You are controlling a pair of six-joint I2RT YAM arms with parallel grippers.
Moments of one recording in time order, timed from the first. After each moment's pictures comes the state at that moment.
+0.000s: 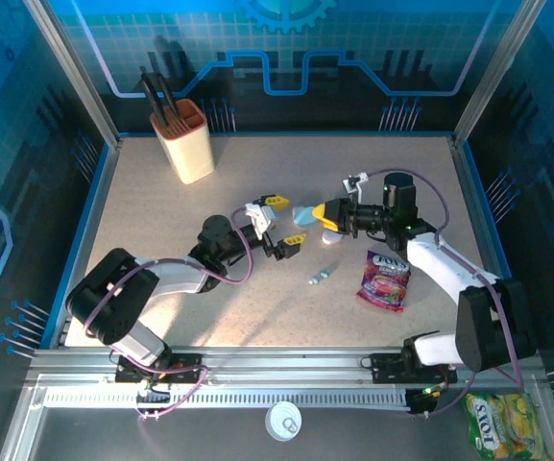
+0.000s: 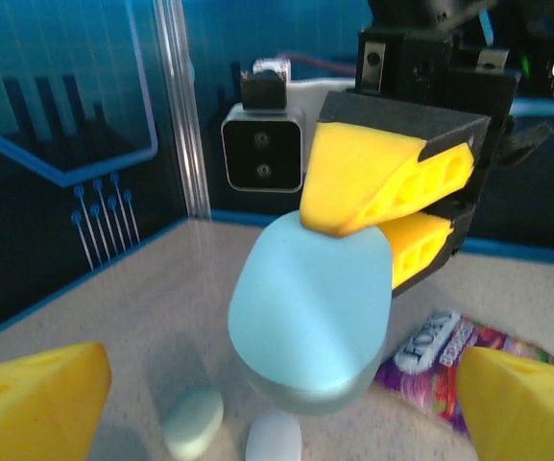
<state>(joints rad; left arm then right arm) -0.59 1.59 0.58 1.13 0.49 0.01 0.22 1.34 0.78 0.22 -1.09 1.09</state>
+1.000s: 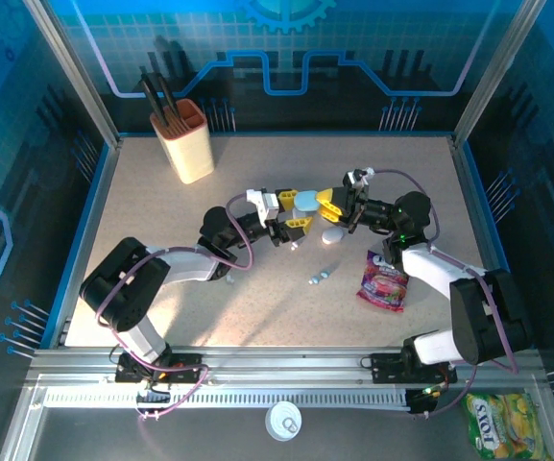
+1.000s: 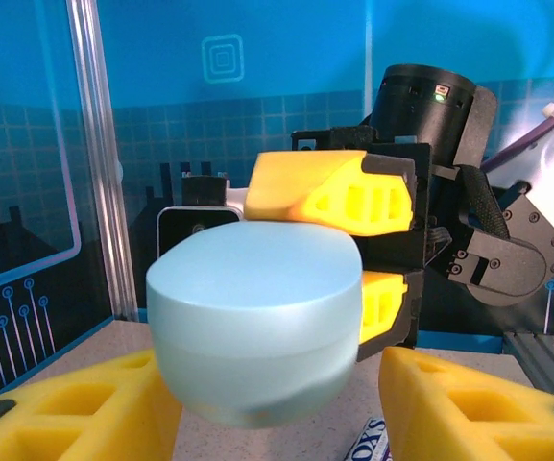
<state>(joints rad) -0.59 1.67 0.72 1.28 0.66 -0.15 0.23 1.40 0.65 1.08 -1.10 1.84</state>
